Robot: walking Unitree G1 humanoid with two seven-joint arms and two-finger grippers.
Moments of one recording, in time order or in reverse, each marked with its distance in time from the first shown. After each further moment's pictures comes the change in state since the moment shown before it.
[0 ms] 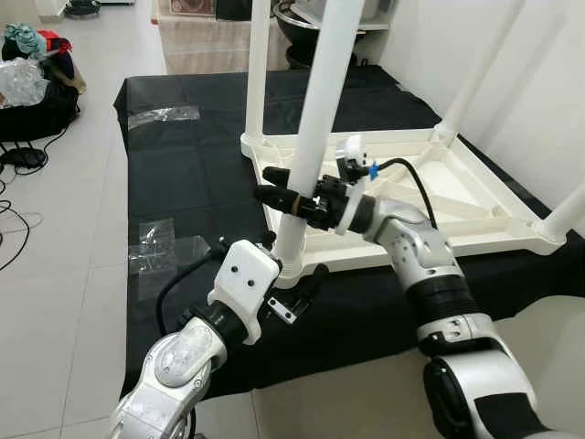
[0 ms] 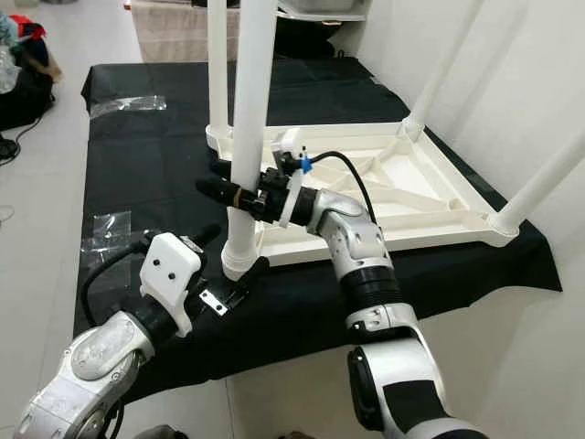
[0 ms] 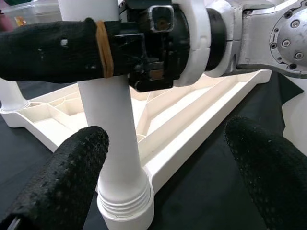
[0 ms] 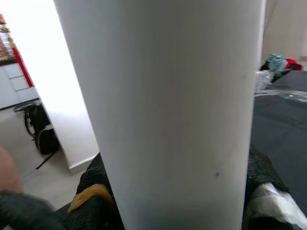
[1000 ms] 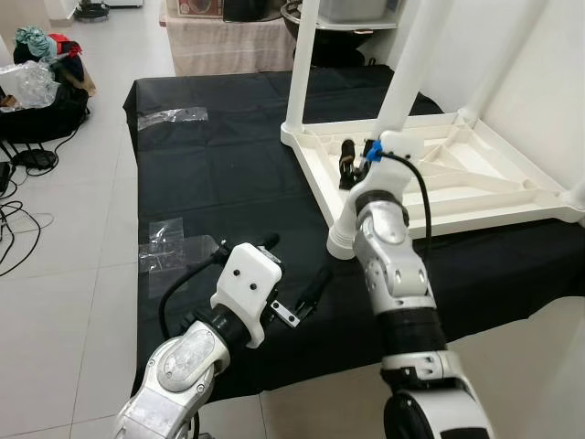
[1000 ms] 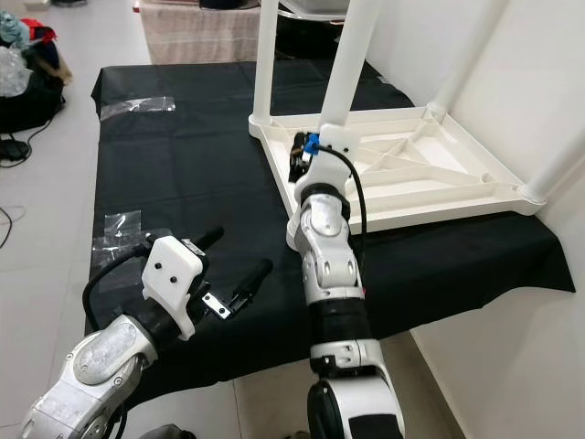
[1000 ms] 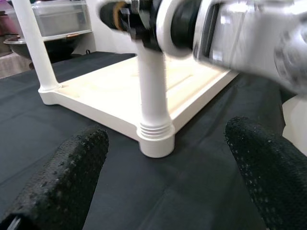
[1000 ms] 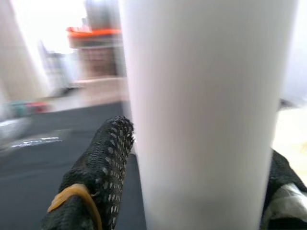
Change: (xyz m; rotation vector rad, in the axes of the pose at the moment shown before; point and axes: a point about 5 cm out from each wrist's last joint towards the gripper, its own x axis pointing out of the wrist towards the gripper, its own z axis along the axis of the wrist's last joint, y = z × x) left arm -0.001 -0.002 0.001 -0.001 -0.004 -0.006; right arm -0.024 -0.029 0.025 -0.145 -0.181 -1.044
